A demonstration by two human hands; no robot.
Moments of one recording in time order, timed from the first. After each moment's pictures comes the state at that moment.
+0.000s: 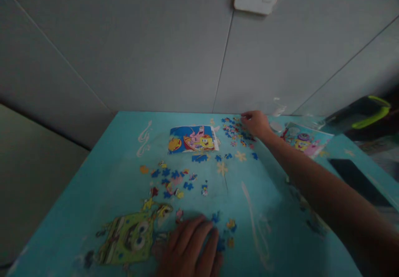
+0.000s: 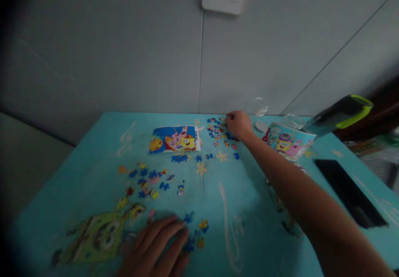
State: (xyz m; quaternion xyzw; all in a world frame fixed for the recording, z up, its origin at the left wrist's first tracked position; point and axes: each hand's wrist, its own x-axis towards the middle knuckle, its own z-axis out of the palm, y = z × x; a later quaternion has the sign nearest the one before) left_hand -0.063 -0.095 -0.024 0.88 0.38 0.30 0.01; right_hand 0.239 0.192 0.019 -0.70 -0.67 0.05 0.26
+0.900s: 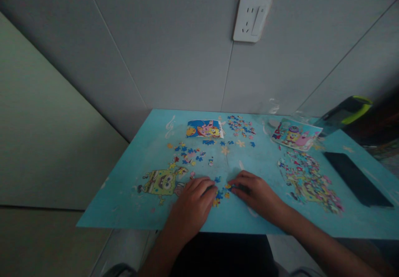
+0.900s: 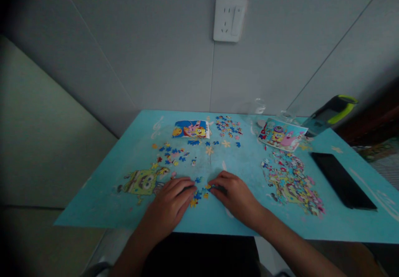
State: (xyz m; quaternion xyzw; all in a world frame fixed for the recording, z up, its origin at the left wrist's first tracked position) left_hand -0.053 -0.110 0.005 0.86 0.45 0.23 0.11; right_hand 0.190 -0.074 0.015 -0.47 -0.81 0.30 0.20
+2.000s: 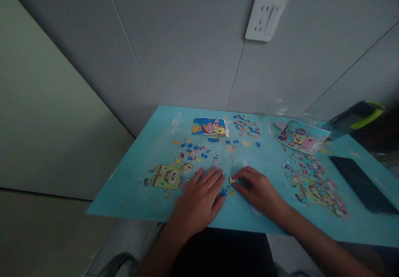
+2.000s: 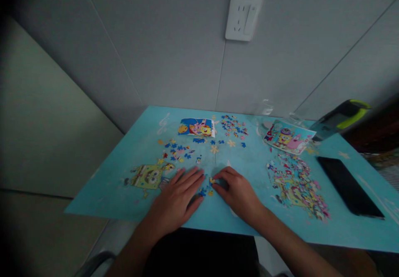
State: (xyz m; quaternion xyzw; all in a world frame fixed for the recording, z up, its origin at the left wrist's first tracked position) left_hand -0.051 -0.108 0.002 0.87 0.44 0.20 0.09; right_hand 0.185 -0.069 0.004 -0.50 -0.80 0.27 0.22
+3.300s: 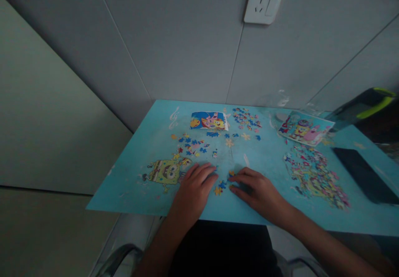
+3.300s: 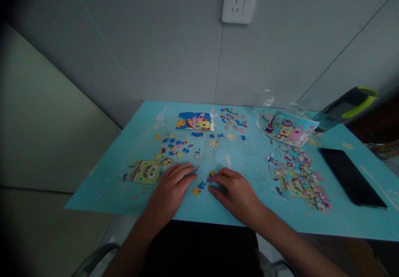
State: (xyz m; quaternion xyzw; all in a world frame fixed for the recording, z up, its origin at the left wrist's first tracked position) left_hand -0.059 -0.105 -0.012 0.85 0.45 0.28 0.07; right_hand 0.181 -0.088 0.015 -0.46 -0.82 0.27 0.20
